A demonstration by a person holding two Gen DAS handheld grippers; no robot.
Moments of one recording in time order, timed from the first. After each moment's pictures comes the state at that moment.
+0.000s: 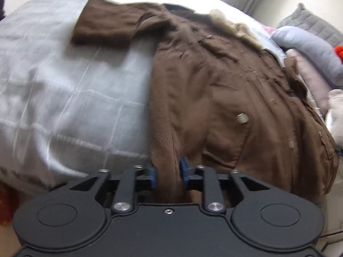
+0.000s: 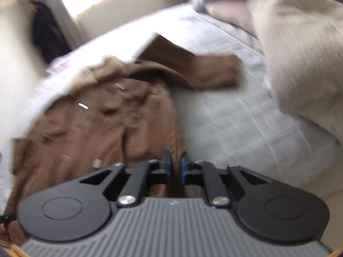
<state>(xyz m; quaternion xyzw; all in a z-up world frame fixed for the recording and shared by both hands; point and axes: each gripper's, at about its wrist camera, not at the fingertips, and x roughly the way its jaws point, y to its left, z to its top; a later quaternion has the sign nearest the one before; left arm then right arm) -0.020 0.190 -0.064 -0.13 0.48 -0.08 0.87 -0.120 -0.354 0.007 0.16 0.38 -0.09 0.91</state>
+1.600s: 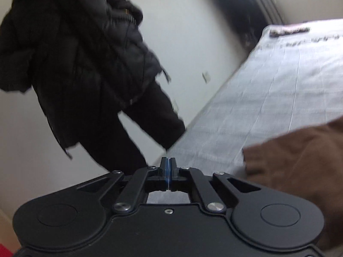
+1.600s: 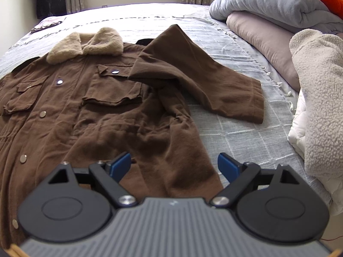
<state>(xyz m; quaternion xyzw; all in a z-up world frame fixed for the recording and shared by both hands) 0.178 0.434 -0.046 0.15 0.29 0.41 0.85 -0.004 -0.280 -0.012 0.01 0.40 -0.11 0.91</state>
